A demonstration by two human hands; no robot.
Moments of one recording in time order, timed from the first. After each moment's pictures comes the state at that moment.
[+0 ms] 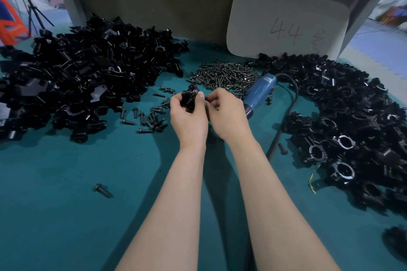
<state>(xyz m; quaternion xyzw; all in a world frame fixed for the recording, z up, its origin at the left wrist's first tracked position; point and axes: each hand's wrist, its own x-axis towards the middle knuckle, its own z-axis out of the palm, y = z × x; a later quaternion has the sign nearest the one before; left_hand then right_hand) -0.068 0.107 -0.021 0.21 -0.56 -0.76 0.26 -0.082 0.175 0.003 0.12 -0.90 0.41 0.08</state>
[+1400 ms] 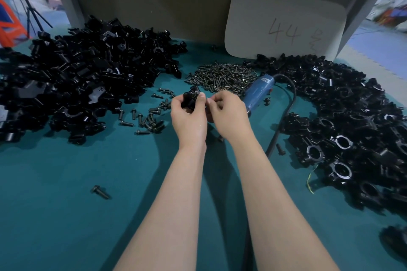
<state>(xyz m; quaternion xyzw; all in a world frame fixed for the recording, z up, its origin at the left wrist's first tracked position) -0.067 0.111 -0.018 0.20 -0.51 -0.80 0.23 -0.083 0.181 0.004 0.10 -0.88 0.46 0.09</state>
